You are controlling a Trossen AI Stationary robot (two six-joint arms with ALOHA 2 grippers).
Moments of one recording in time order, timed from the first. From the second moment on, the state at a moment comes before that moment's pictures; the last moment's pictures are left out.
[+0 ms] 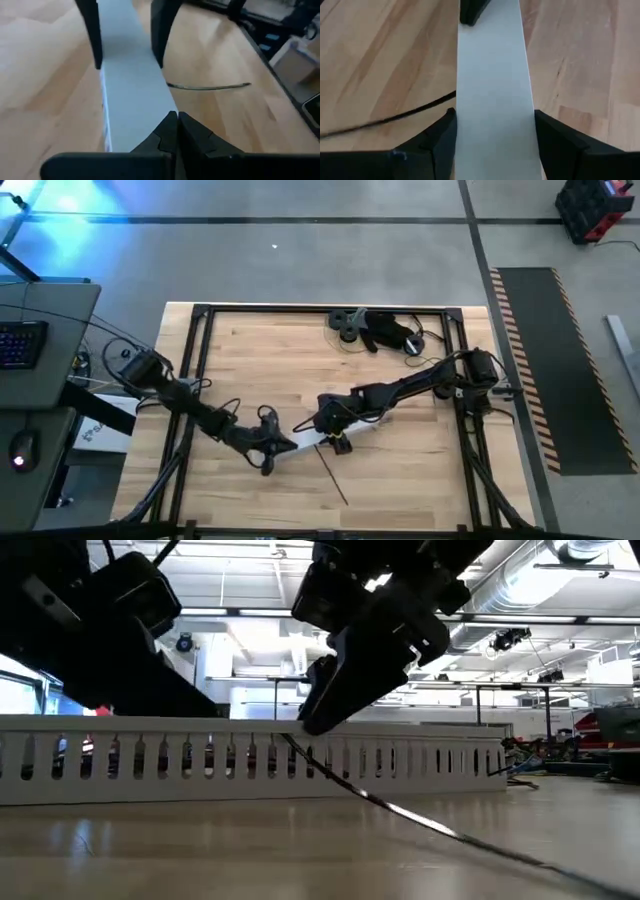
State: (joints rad) left arm -0.54 1.76 0.42 0.91 -0.42 -0.49; right arm 0.15 1.97 1.23 -0.18 -0.16 -0.11
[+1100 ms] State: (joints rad) left arm -0.55 1.85 0.42 0.99 -0.40 -0.54; right arm 0.13 1.68 1.04 -0.19 -0.06 0.06
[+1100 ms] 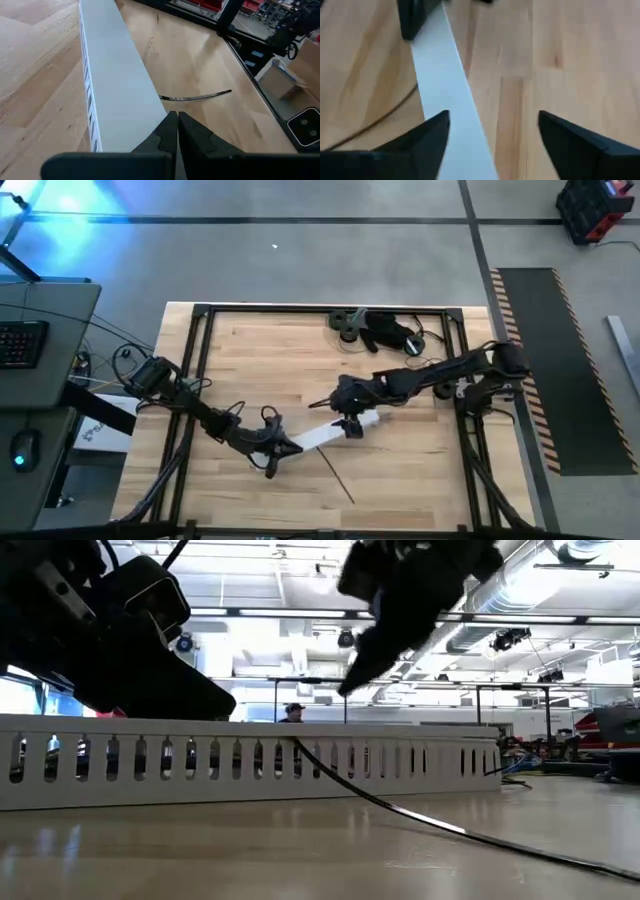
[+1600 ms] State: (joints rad) left arm -0.56 1.85 0.42 0.99 -0.39 -0.52; right arm 0.22 1.64 0.56 0.42 0.13 0.29
